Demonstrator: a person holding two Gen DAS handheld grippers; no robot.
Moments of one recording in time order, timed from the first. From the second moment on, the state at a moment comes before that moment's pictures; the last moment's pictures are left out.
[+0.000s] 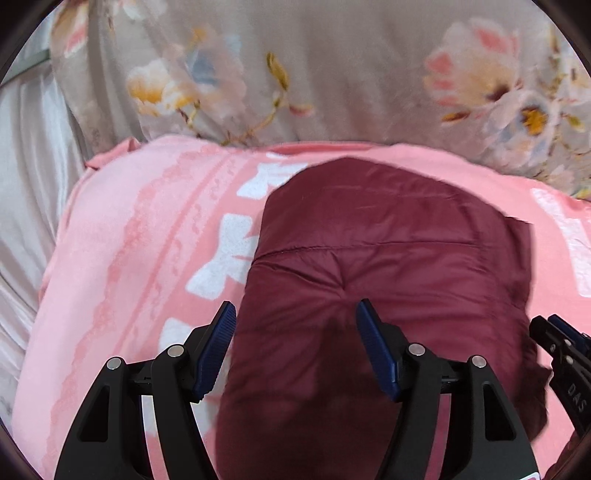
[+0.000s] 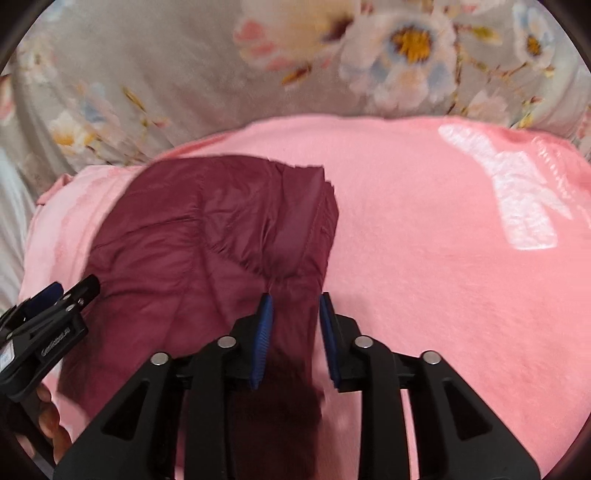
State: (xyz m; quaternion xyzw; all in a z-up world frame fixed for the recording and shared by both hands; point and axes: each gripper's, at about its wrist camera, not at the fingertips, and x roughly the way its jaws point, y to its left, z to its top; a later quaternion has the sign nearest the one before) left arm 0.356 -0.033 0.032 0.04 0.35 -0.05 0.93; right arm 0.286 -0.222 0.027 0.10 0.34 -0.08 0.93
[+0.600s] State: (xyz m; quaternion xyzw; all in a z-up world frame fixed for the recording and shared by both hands) left arm 0.148 -0.010 0.004 0.09 0.30 -0.08 0.95; right arm 0.073 -0.156 -0.001 0.02 0.28 -0.13 0.95
